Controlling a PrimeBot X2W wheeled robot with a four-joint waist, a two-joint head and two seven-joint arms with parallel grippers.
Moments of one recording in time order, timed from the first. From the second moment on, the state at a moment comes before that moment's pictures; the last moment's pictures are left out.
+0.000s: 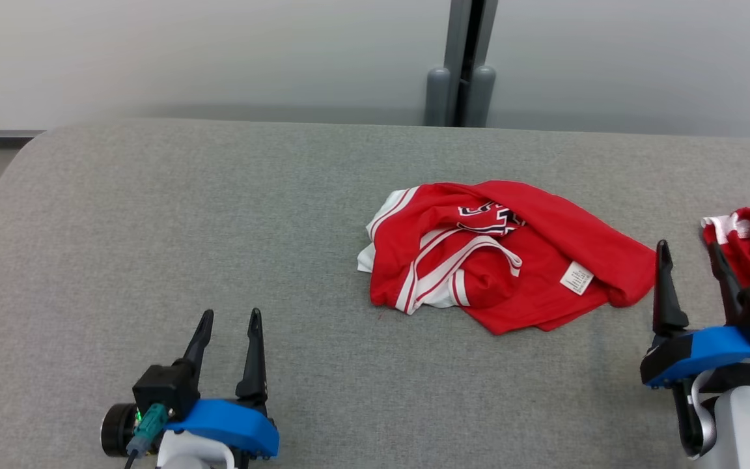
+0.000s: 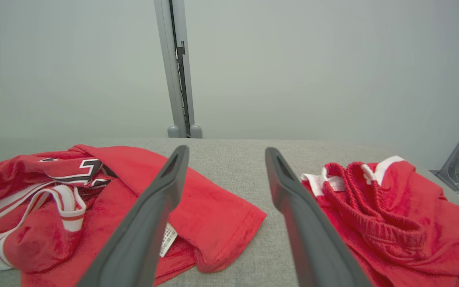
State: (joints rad) left arm -0.11 0.07 -0.20 0.40 -0.29 -0.04 -0.26; right arm -0.33 -0.06 -0.26 0.49 -0.02 0.13 -0.25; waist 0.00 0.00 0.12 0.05
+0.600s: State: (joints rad) left arm -0.45 0.10 -0.40 0.60 -0.36 -0.13 0.01; right arm -0.22 -0.05 -0.02 0.33 0.12 0.13 -0.25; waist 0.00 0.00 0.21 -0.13
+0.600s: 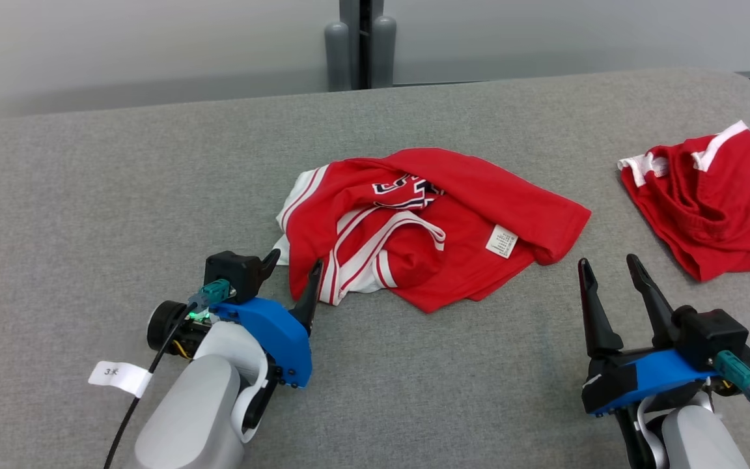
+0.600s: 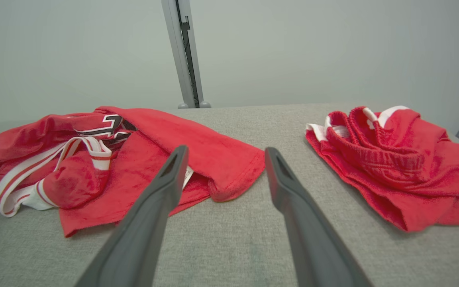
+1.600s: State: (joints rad) left arm -0.93 0.34 -0.61 0.73 -0.15 -0.10 -0.25; right arm -0.23 -0.05 0.00 0.36 0.17 0.13 -0.26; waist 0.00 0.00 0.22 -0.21
